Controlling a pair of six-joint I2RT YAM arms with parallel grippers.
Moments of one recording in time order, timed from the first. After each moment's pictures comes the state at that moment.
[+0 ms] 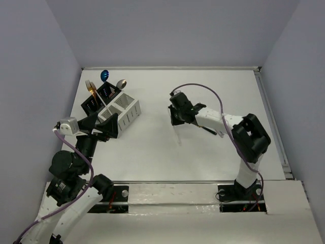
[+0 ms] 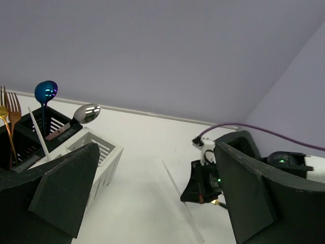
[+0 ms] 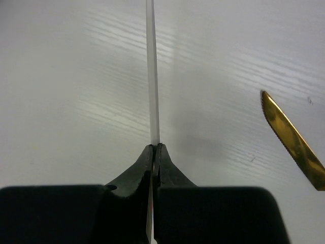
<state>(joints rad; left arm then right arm) -0.61 0.26 0.73 -0.20 -0.39 -0.31 0.71 1.89 1.32 -0.36 0.14 0.43</state>
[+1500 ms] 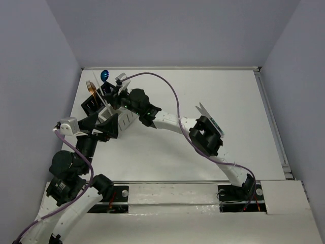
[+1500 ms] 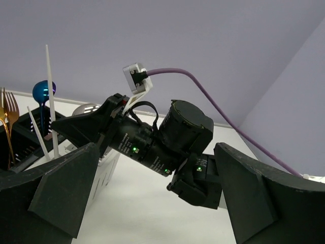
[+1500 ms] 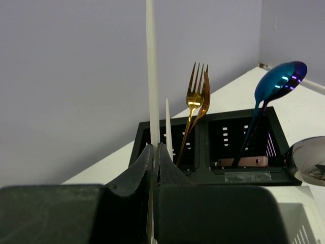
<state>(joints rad) -0.62 0.26 0.73 -0.20 -0.39 -0.30 0.98 2.43 2.08 0.51 -0.05 0.26</state>
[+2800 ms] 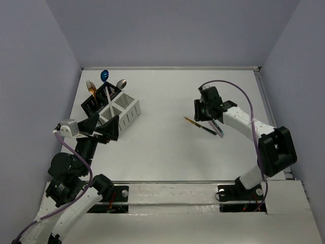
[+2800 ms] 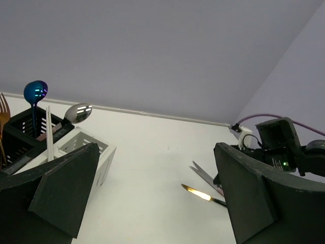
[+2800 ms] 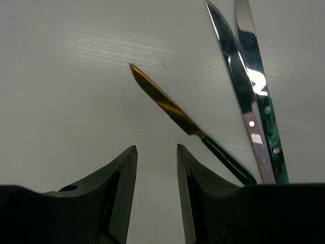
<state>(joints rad) -0.65 0.23 0.71 -0.19 -0.38 -0.30 0.46 1.56 1.13 -0.39 0.05 0.31</state>
